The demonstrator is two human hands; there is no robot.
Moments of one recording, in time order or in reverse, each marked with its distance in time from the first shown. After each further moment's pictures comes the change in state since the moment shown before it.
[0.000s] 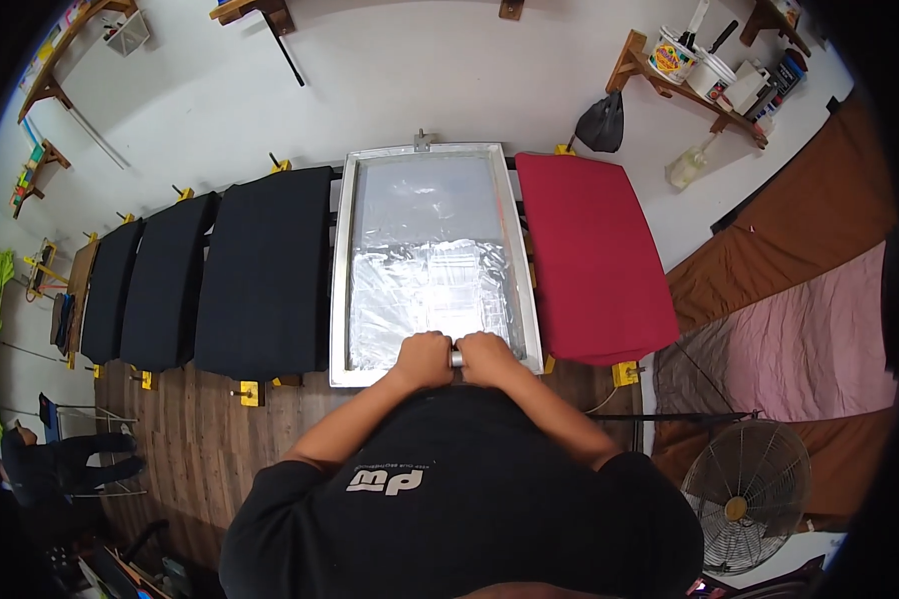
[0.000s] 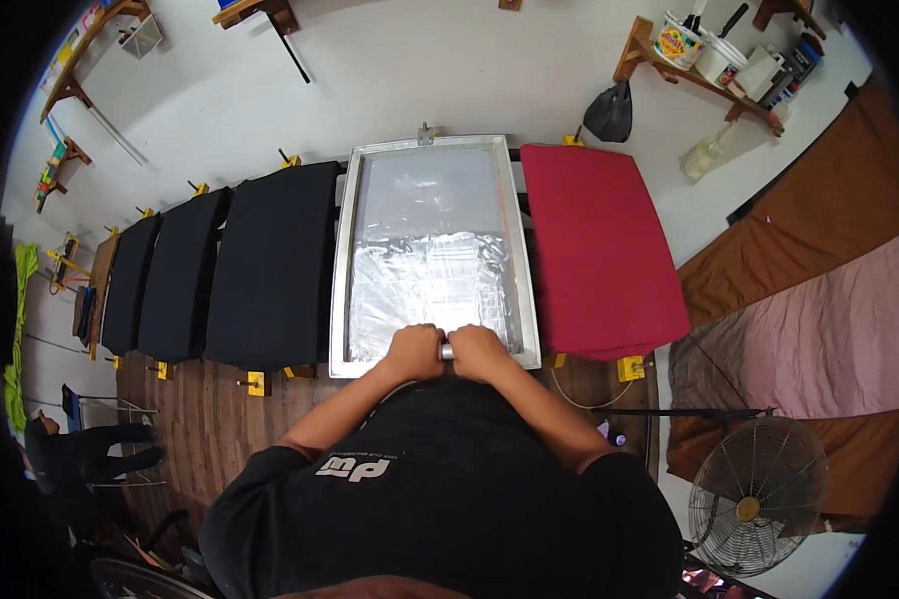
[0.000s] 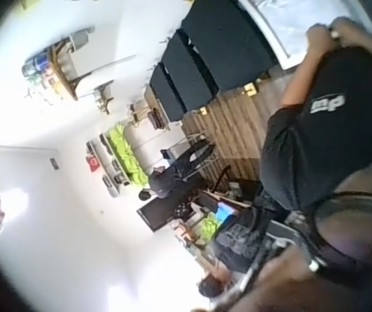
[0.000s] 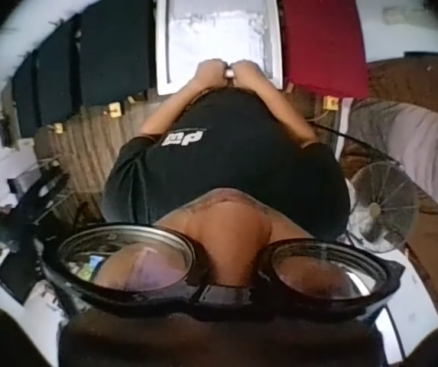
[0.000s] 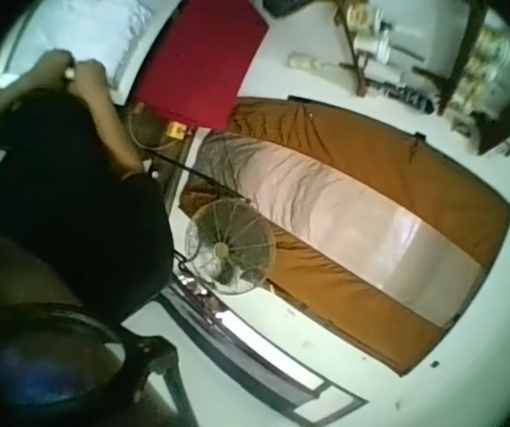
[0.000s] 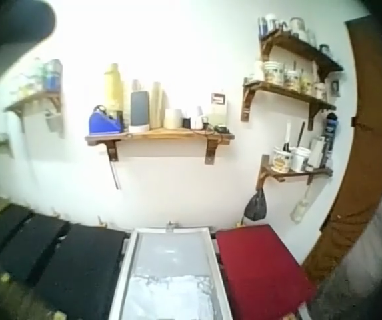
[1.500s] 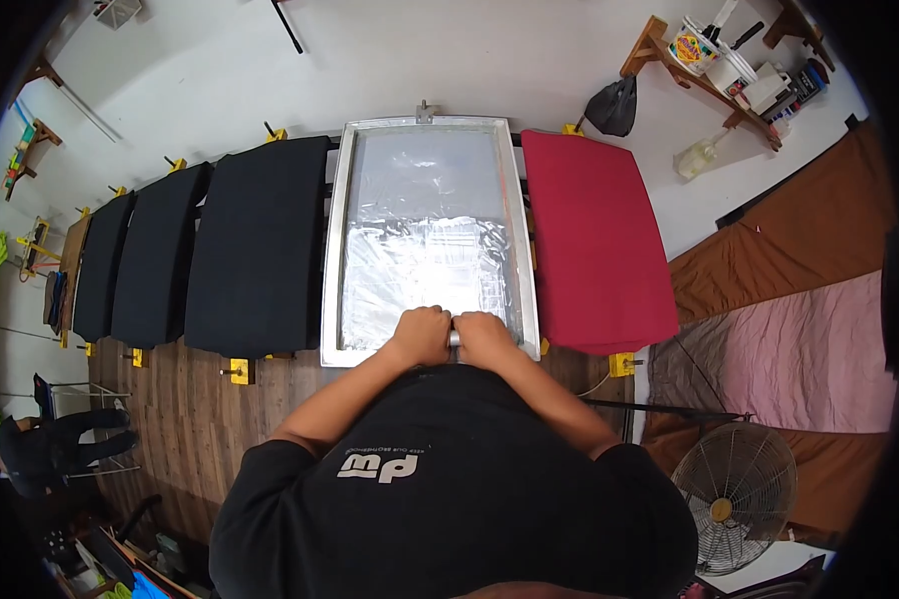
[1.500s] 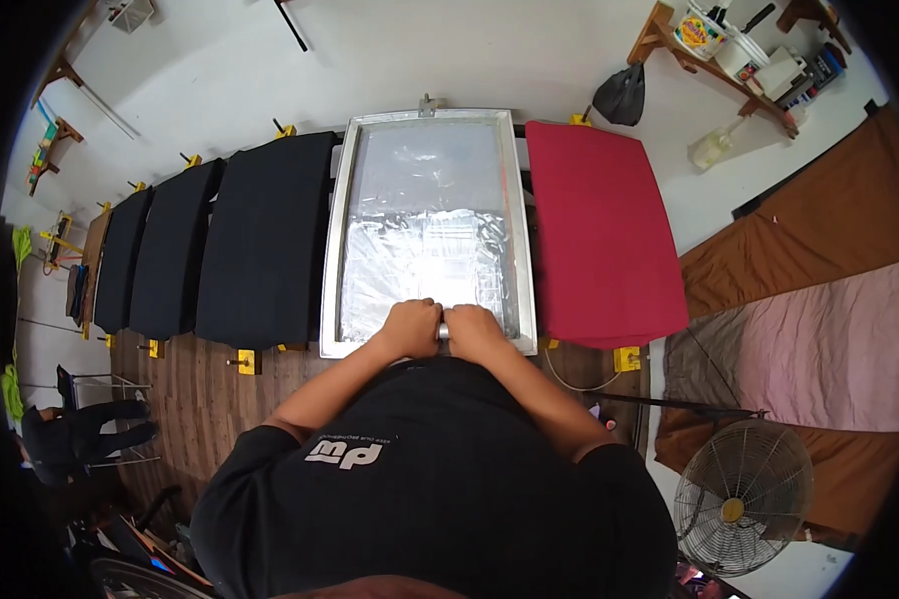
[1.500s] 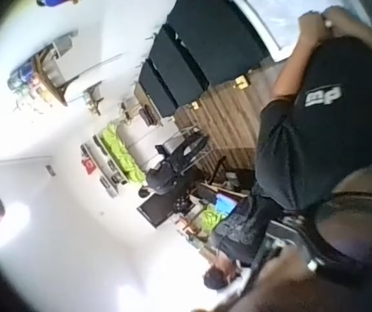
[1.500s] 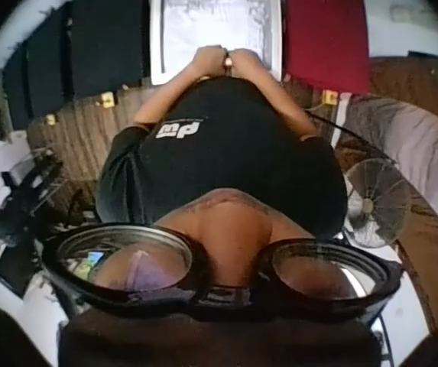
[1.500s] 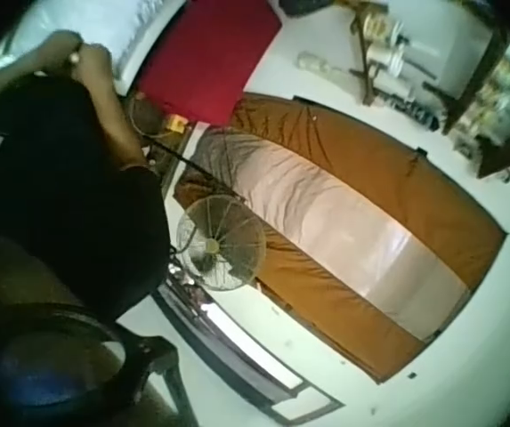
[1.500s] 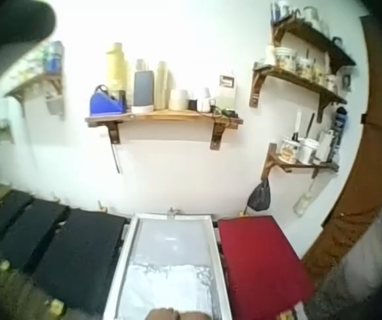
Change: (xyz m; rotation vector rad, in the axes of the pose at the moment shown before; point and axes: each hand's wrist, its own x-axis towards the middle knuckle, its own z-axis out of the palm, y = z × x) left_hand 0.015 -0.001 -0.010 0.023 -0.060 0.062; right_hand 0.008 0.005 -0.004 -0.021 0.031 -0.023
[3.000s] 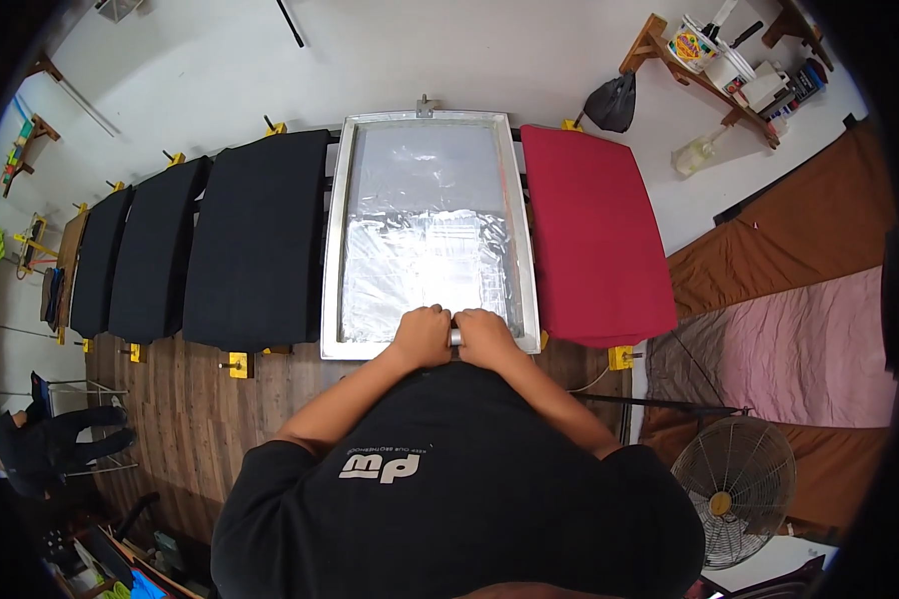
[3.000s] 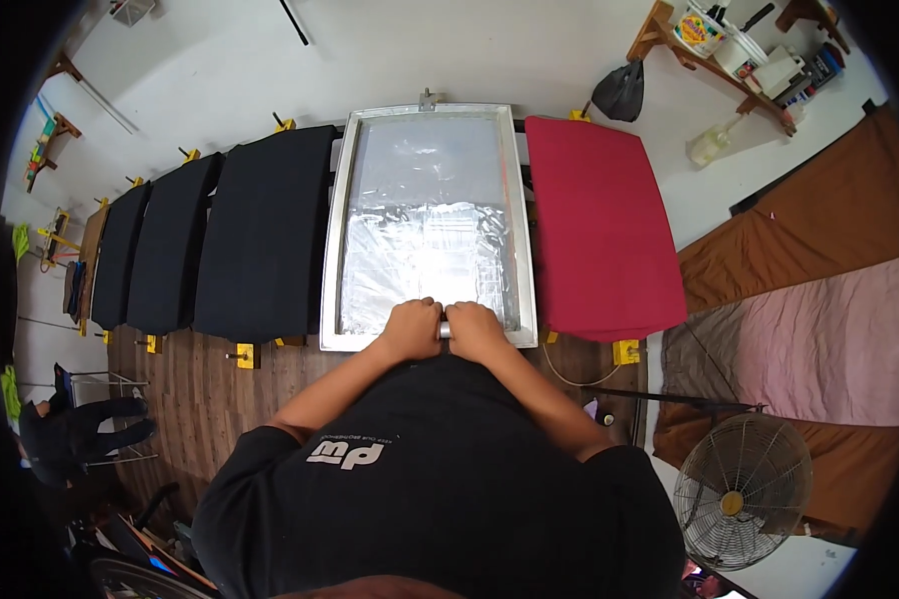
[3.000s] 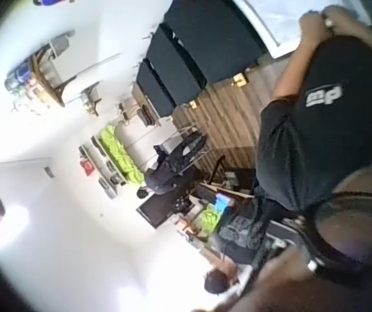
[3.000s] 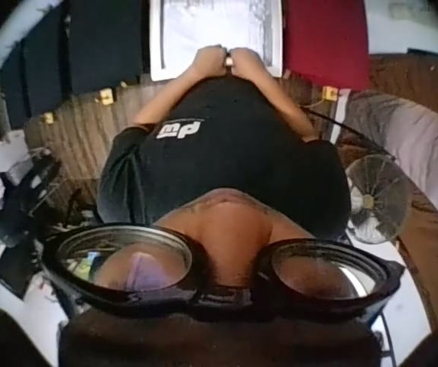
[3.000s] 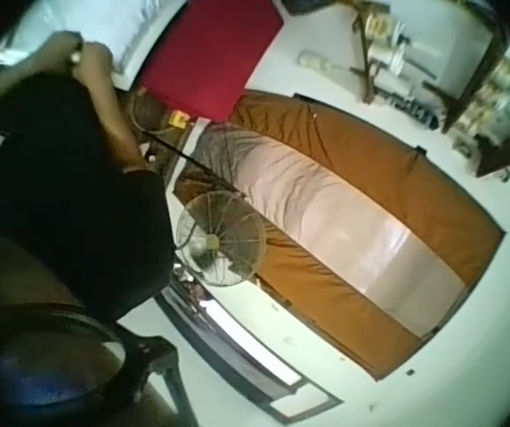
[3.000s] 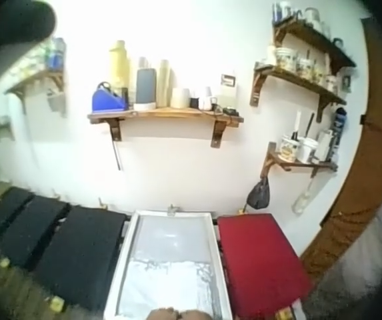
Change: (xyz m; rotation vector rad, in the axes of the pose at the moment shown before) left_hand -0.016 0.006 0.013 -0.017 0.084 -0.014; right_hand -0.011 -0.011 0.003 0.025 0.009 0.045
